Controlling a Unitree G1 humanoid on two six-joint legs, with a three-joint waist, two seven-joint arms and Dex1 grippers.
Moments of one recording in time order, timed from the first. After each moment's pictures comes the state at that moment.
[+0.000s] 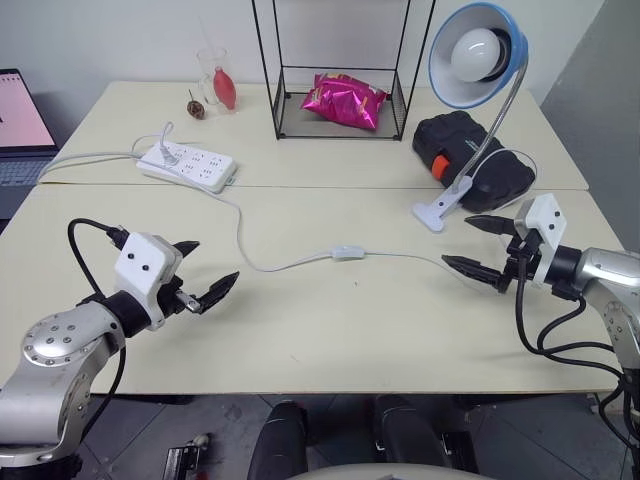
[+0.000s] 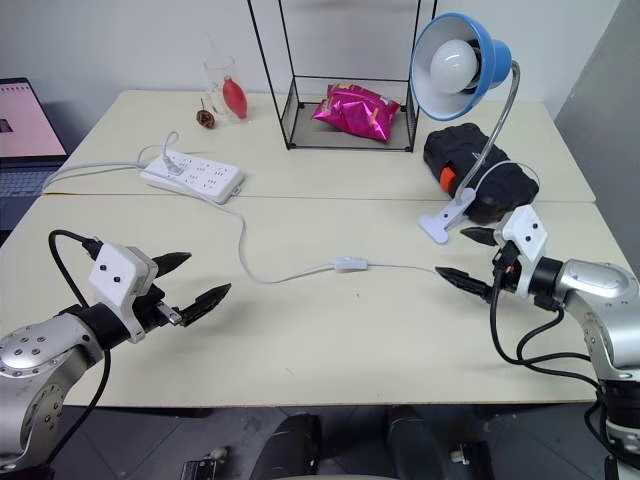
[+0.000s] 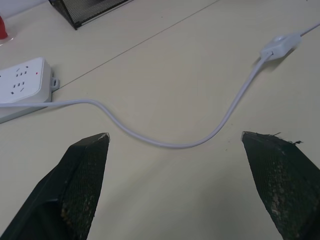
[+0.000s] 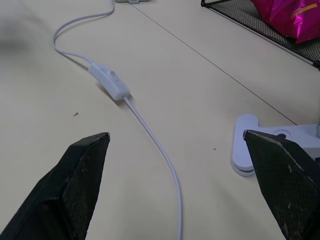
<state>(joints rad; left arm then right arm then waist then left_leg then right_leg) 0.11 0.75 0.34 -0.47 -0.41 0.51 -0.67 -0.24 -0.80 -0.13 -0.19 0.45 0.43 0.93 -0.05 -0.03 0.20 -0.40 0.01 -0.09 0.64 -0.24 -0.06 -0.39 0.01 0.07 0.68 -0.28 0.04</state>
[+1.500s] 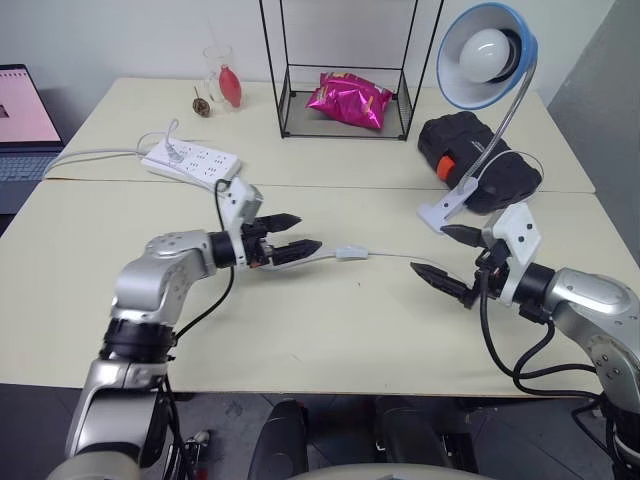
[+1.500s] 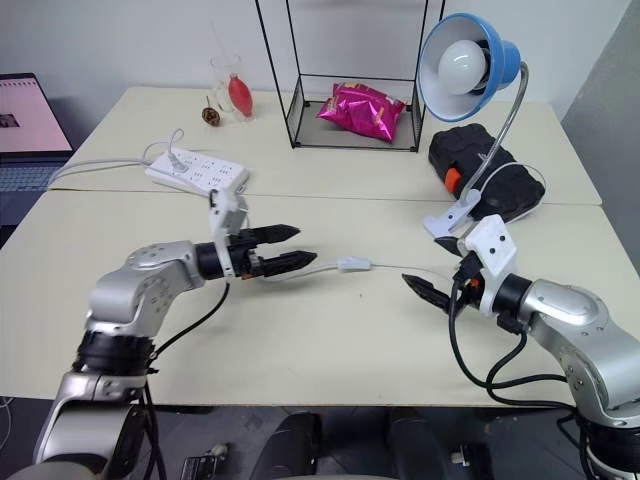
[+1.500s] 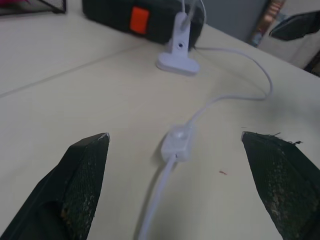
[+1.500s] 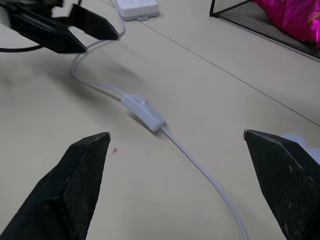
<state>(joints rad) -0.61 0.55 -0.10 0.22 -0.46 0.58 -1.05 -0.15 -0.70 -0.12 -0.68 0.57 0.83 0.58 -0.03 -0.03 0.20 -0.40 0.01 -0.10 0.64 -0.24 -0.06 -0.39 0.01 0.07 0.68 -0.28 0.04</state>
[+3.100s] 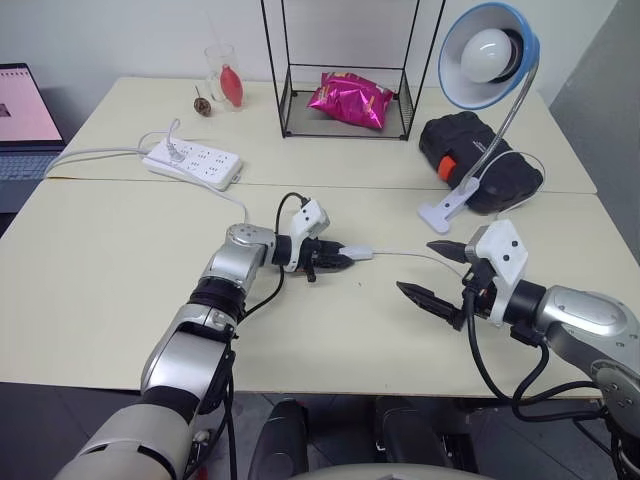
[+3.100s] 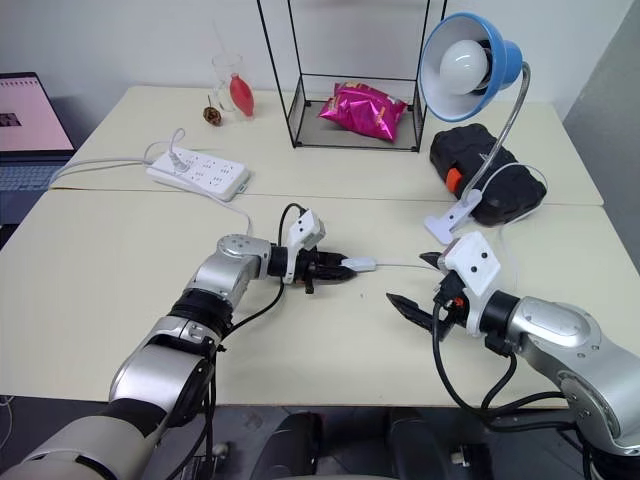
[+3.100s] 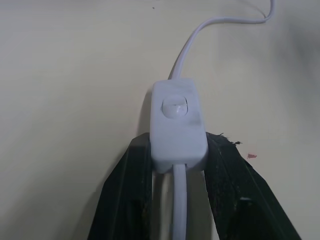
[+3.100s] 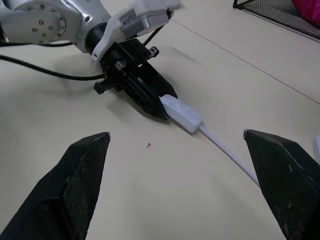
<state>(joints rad) -0.79 0.31 -0.19 0.72 -0.11 0.14 -1.18 -0.08 -0.66 -0.14 -0.81 0.70 0.93 0.46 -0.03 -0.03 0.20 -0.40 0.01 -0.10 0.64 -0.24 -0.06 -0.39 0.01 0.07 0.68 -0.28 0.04</state>
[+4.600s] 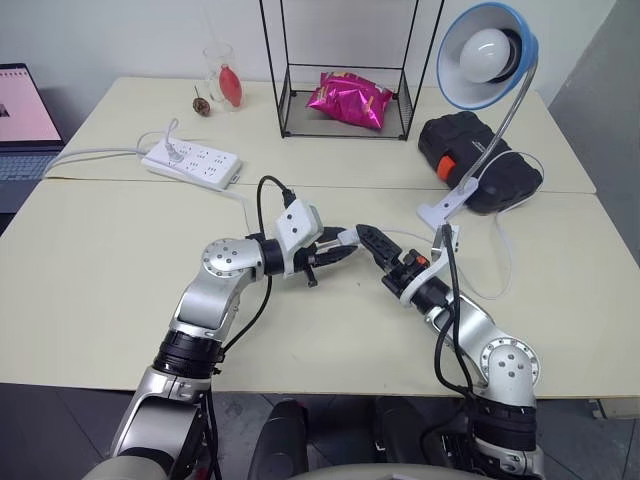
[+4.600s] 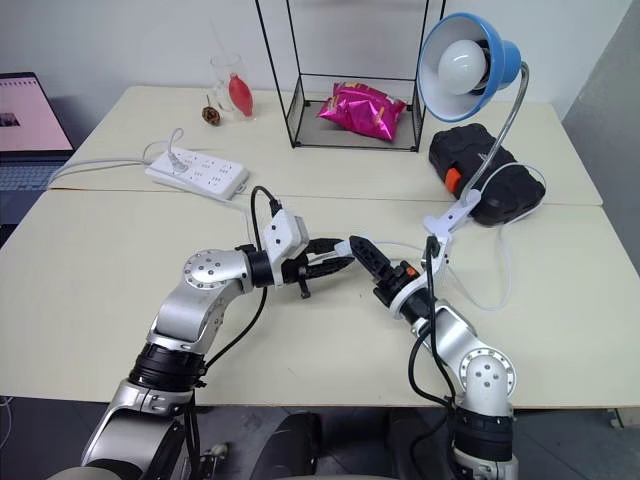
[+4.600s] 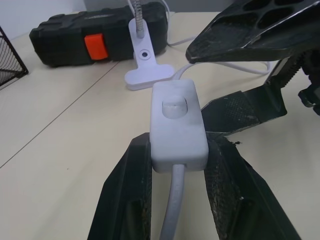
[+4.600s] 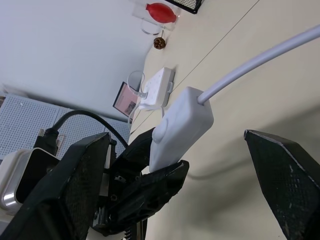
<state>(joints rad) -0.50 0.39 -0.16 0.02 -0.17 0.30 -0.91 -0.19 0.08 -0.14 -0.32 1.26 0.84 -0.15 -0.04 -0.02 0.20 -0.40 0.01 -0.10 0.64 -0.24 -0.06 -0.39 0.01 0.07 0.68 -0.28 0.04</state>
